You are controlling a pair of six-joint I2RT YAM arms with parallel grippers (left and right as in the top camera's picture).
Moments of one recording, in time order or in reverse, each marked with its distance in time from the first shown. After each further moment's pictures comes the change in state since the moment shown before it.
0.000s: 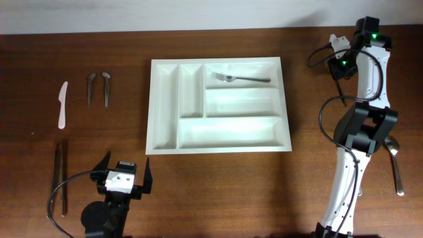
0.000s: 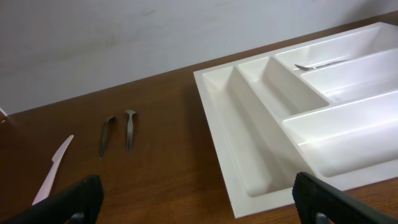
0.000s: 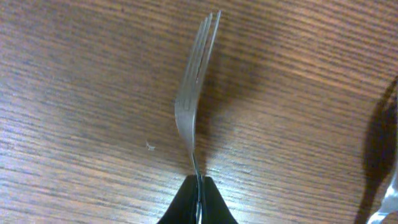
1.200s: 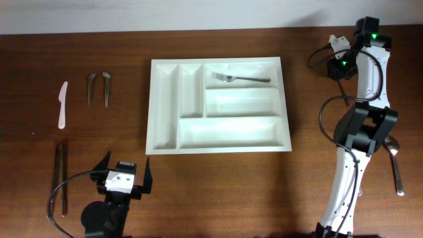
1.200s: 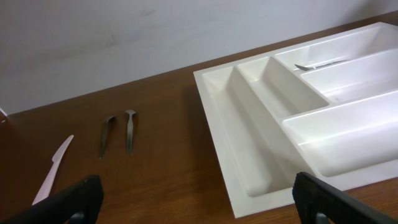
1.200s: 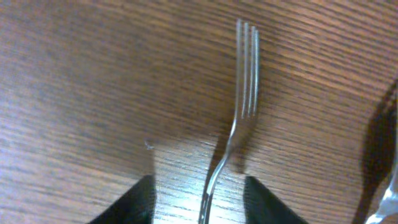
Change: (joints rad) left arm 0.000 0.000 0.000 0.000 0.000 0.000; right arm 0.000 0.003 0.000 0.010 0.005 -0.017
